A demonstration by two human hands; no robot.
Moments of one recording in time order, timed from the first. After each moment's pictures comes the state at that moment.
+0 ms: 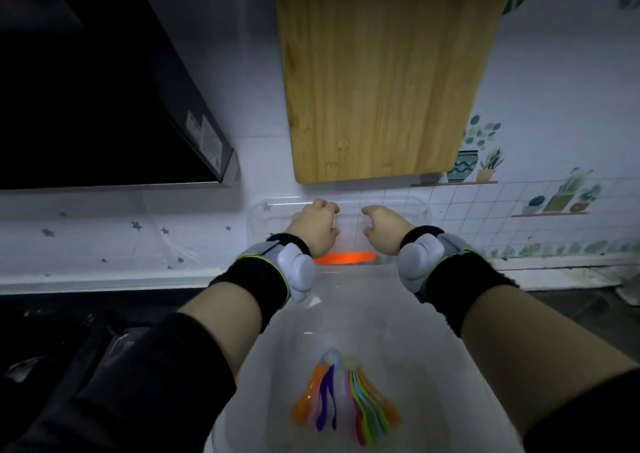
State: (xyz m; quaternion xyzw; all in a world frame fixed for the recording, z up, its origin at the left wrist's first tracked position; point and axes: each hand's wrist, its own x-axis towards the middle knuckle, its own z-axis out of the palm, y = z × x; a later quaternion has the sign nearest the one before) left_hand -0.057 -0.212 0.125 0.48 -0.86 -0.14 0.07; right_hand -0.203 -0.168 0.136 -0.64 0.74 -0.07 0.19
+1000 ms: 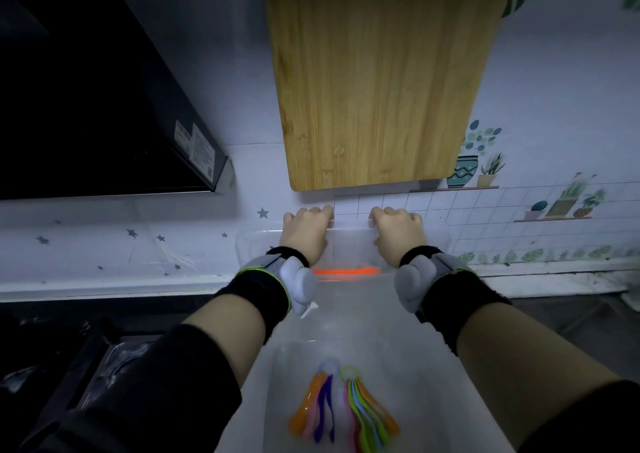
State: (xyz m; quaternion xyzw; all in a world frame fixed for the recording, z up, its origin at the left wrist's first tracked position) left_hand -0.061 -0.219 0.118 0.50 -0.86 -0.03 0.11; right_hand -0.220 -0.169 0.117 -0.65 0.76 -0.09 0.00
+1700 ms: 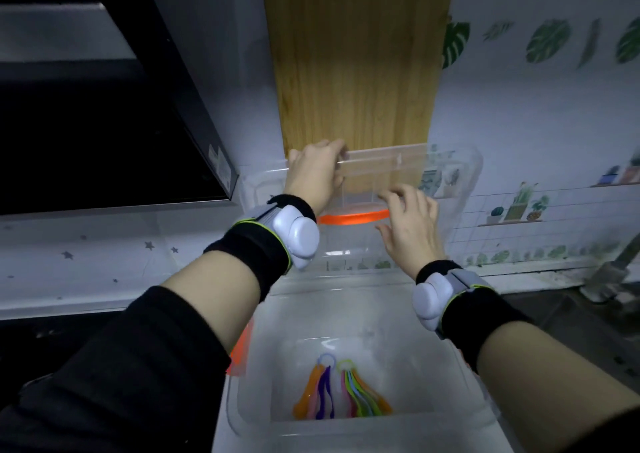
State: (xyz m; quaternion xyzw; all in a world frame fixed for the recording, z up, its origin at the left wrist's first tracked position) left_hand -0.059 -0.156 0.253 0.41 -0.85 -0.01 0.33; right_hand -0.206 -0.068 0.173 -0.63 0.68 -0.28 -0.23
